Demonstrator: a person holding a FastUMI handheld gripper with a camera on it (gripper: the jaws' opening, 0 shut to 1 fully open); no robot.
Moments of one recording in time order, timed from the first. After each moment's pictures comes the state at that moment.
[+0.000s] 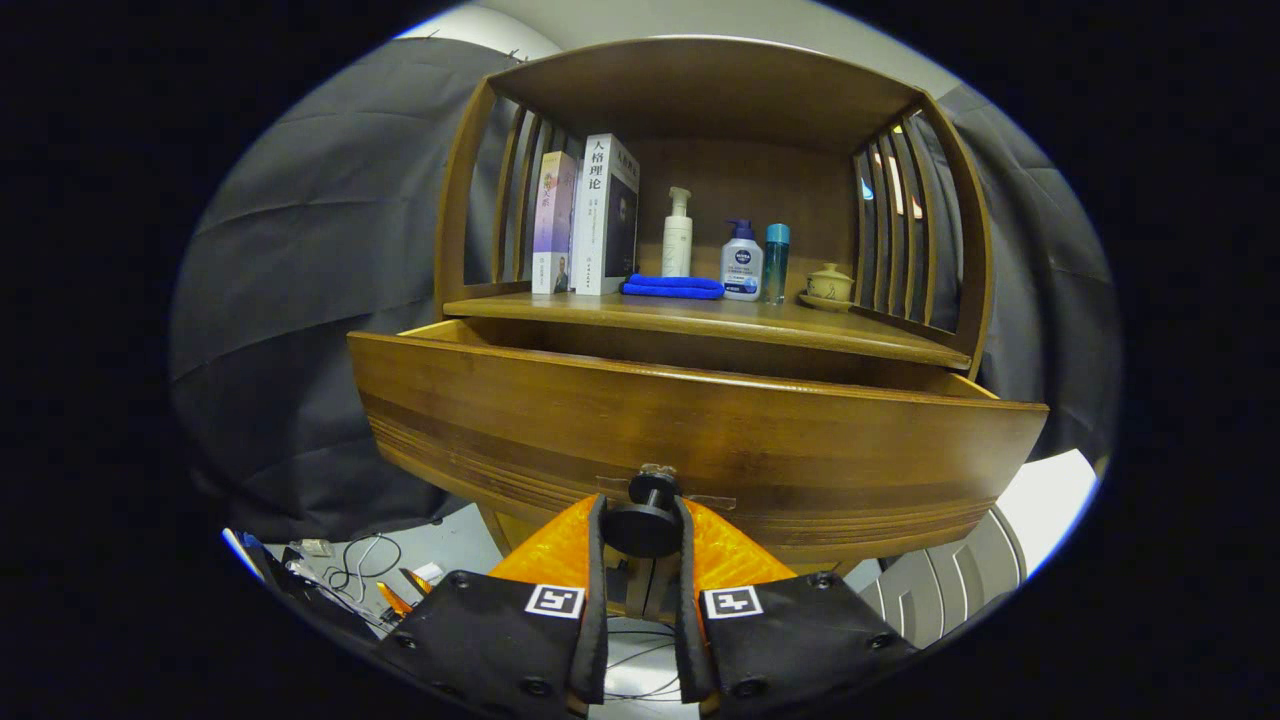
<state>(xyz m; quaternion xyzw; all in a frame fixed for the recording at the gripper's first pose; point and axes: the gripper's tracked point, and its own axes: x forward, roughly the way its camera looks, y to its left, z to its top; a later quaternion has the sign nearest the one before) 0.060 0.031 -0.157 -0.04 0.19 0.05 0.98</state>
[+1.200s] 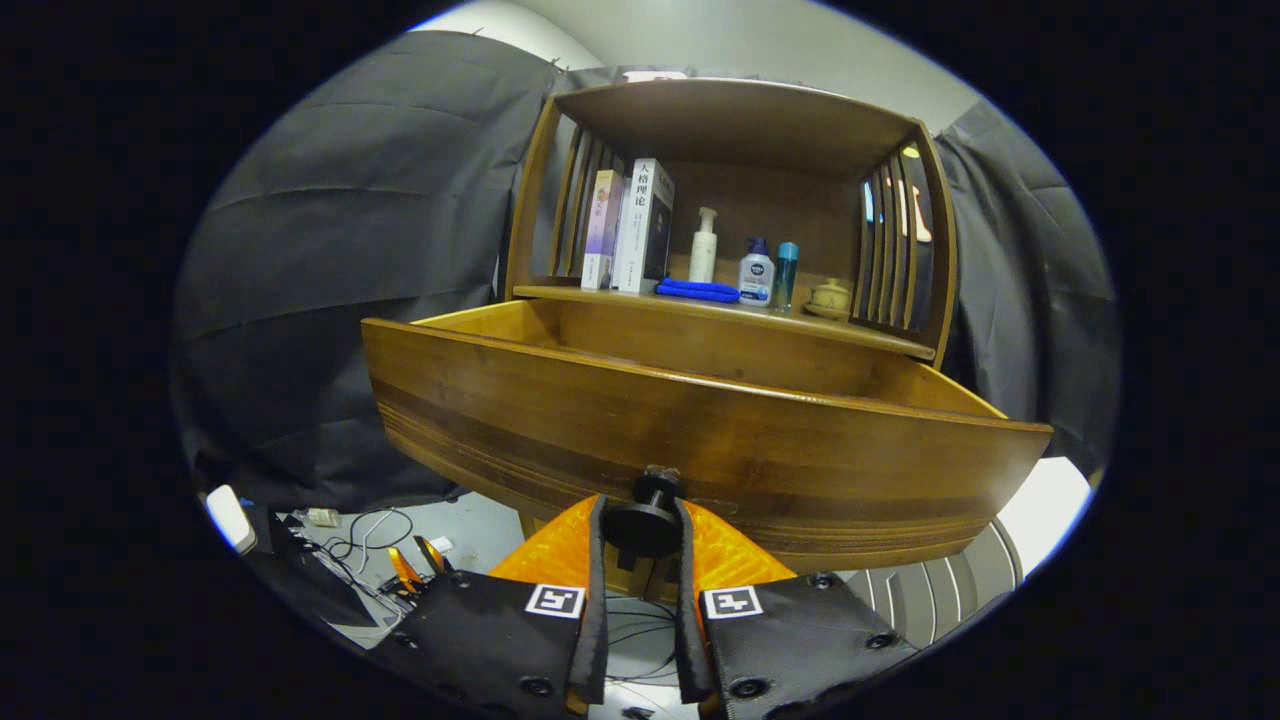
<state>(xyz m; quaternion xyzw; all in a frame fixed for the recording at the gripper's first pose) -0.028 0.035 -0.164 -0.08 0.16 0.08 0.98</state>
